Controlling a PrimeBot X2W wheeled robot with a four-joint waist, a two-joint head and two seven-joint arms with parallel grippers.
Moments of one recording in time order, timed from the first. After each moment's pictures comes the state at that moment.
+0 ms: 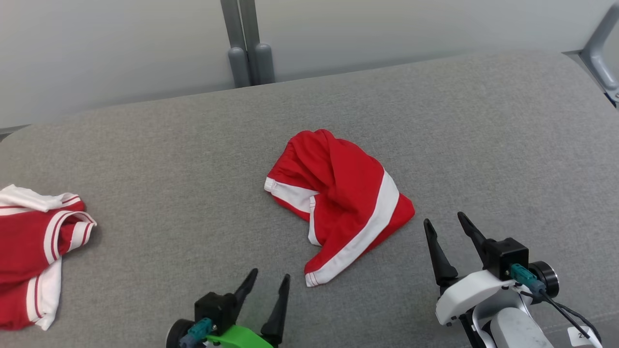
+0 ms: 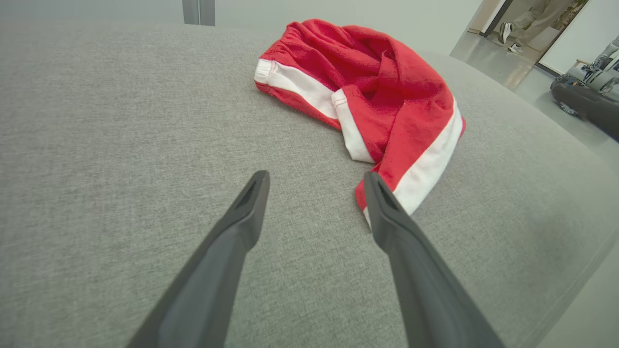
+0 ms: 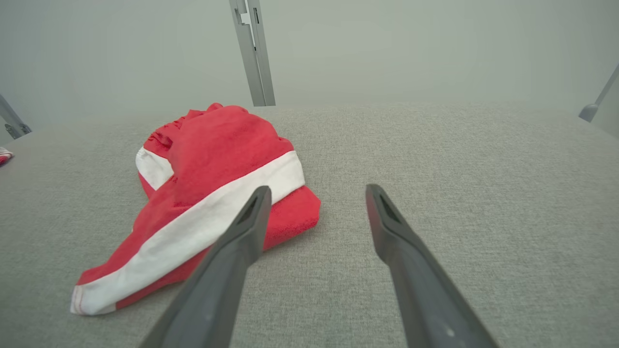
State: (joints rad) left arm -0.09 0.05 -0.41 0.47 -0.38 -0.12 -0.26; right arm -0.15 -0.05 0.11 0.40 0.10 0.13 -0.26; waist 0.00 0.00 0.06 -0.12
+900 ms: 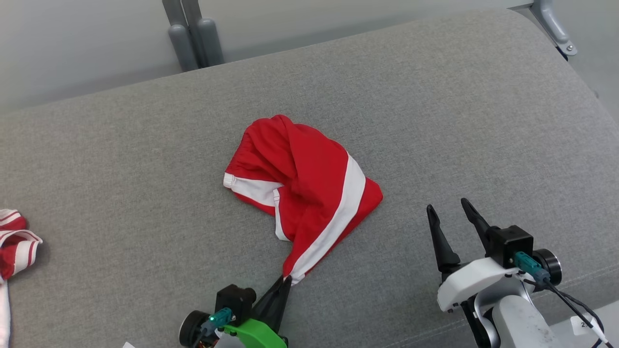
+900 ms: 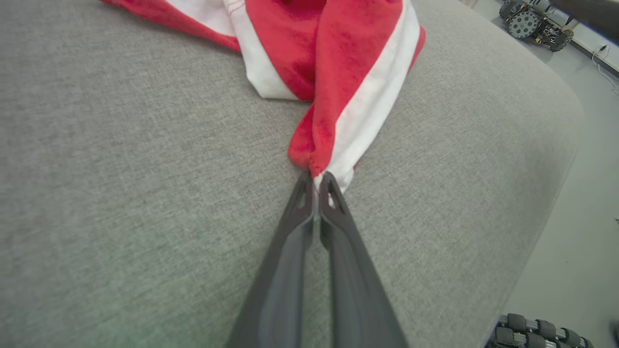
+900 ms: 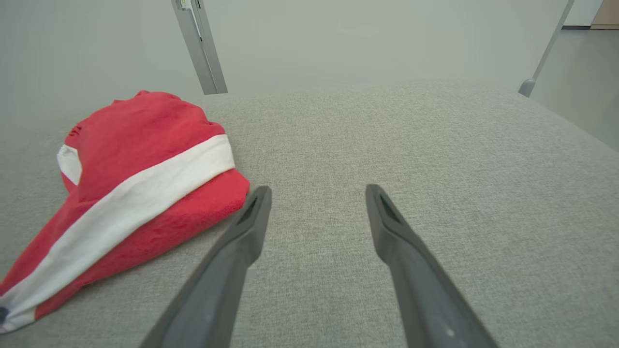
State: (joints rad) left arm -0.19 0.05 -0.56 0.63 -0.41 -0.13 -0.26; right arm -0.19 -0.05 0.10 0.40 0.10 0.13 -0.26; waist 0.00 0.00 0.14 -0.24
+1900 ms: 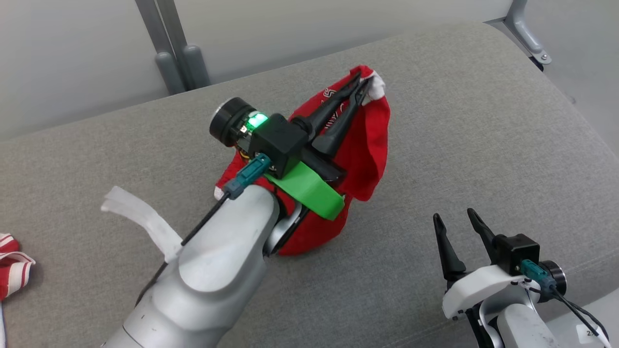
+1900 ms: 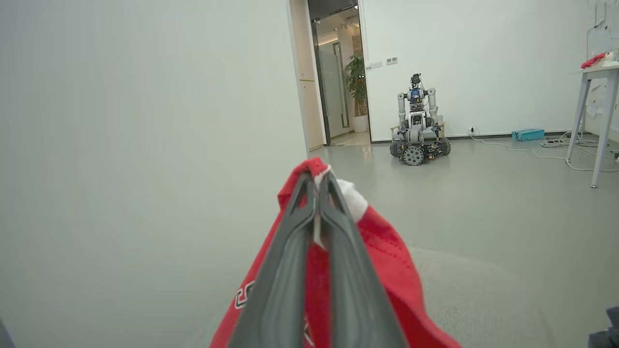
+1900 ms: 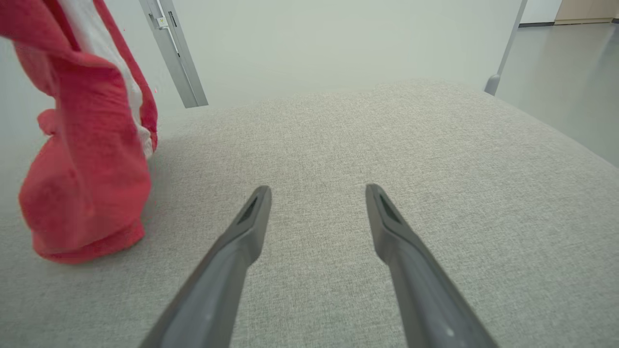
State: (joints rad) left arm -0.74 0.05 -0.71 0.33 -0.39 -0.10 -0.26; right arm -0.16 -0.05 0.08 0.41 0.13 0.13 -0.26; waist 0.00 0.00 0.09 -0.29
